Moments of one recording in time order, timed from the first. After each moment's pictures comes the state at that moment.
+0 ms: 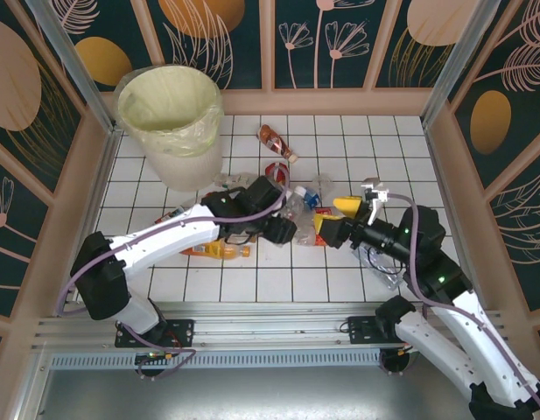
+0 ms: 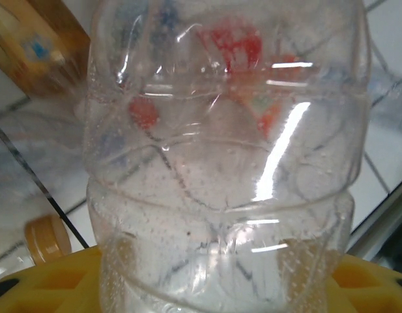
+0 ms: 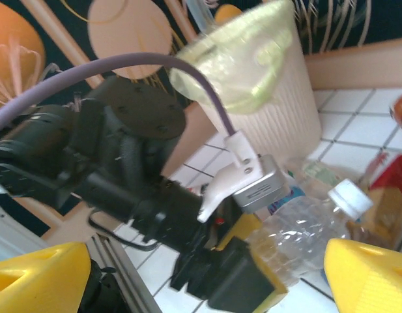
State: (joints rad) left arm -0.91 1.56 1.29 -0.67 0.09 -0.41; right arm 0.56 0.56 0.80 -0.33 -0.44 0.43
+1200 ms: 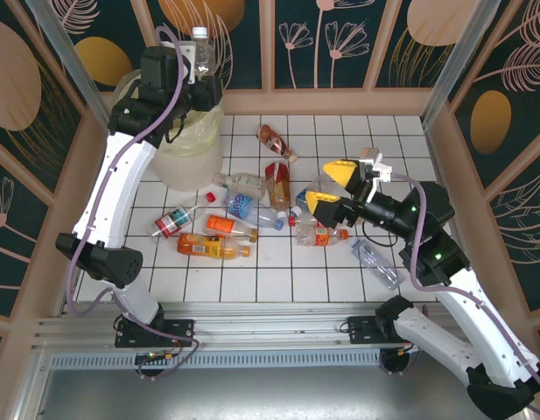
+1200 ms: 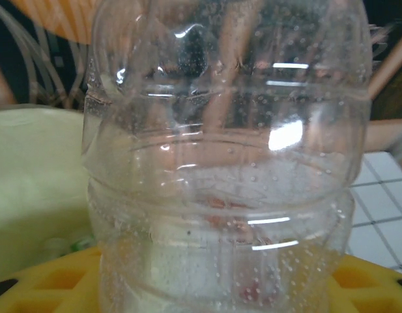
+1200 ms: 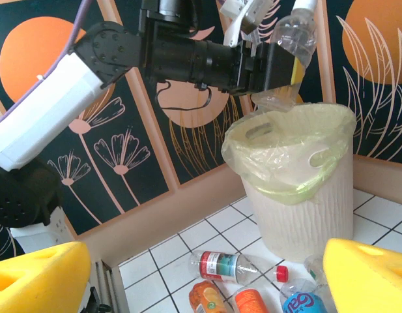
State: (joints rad) left arm -0.33 1.74 2.15 -0.84 -0.06 -0.22; right arm 0.56 0.73 0.96 -0.10 -0.55 0.32
